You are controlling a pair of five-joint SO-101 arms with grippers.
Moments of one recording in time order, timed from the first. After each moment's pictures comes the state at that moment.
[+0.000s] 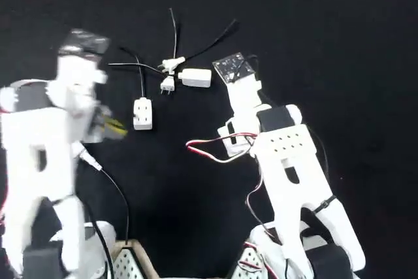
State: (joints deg) left arm -8.0 -27.6 21.1 84.3 -24.3; right arm -14.6 -27.9 40.1 70.6 8.4
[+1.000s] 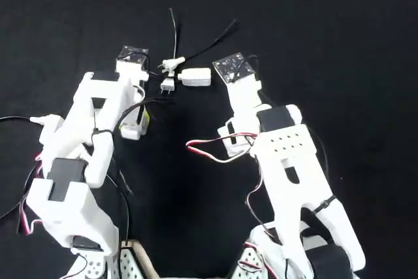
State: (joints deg) left arm -0.9 9.2 17.7 65.5 -9.1; right arm -14.6 -27.9 40.1 70.6 8.4
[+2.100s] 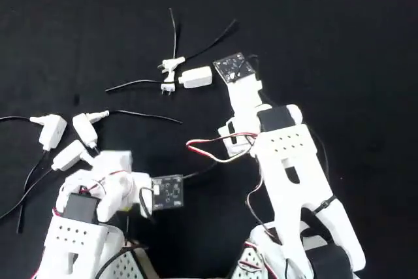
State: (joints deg) left arm 5.6 -80.0 81.3 61.1 -83.7; right arm -14.4 -27.9 40.1 70.6 8.4
